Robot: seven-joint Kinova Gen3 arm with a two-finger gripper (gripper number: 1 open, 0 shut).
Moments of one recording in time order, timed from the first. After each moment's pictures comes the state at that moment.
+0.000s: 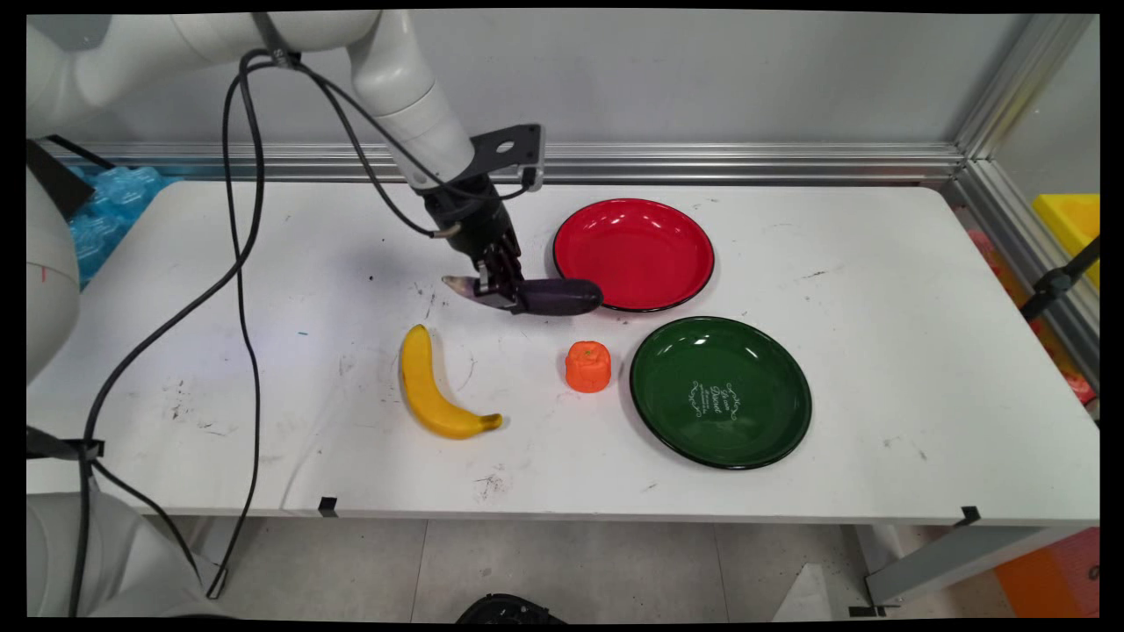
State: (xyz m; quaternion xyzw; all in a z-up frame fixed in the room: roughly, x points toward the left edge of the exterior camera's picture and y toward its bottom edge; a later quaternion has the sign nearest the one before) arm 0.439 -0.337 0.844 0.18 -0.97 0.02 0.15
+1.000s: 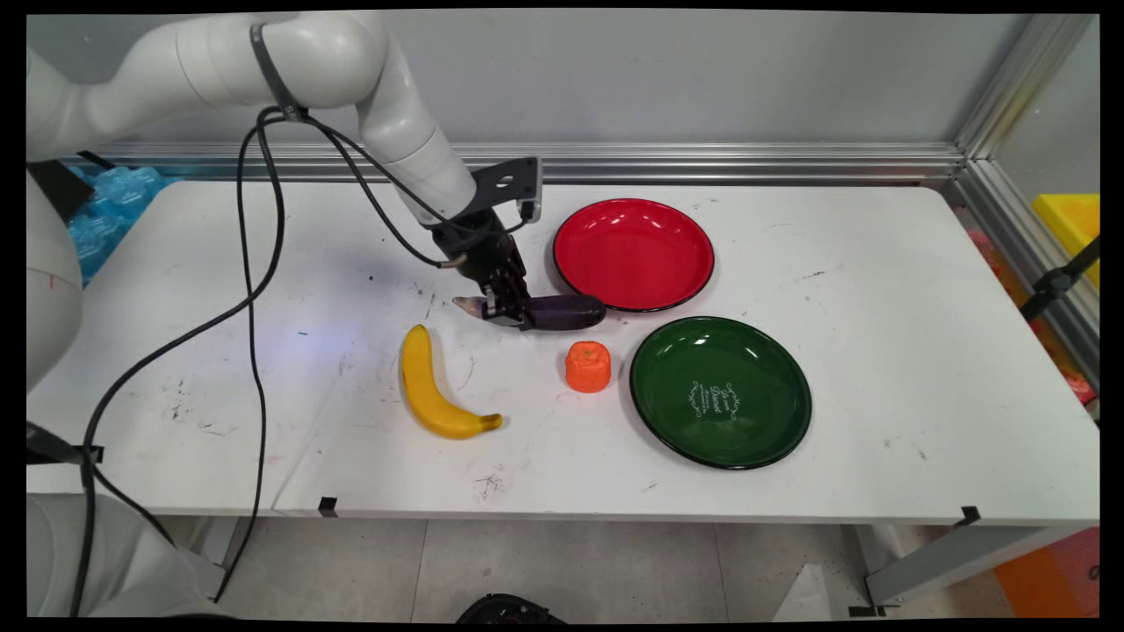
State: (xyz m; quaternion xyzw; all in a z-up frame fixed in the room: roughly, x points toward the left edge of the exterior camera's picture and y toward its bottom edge) arm 0.444 -0.335 0.798 0.19 -0.97 0.04 0.18
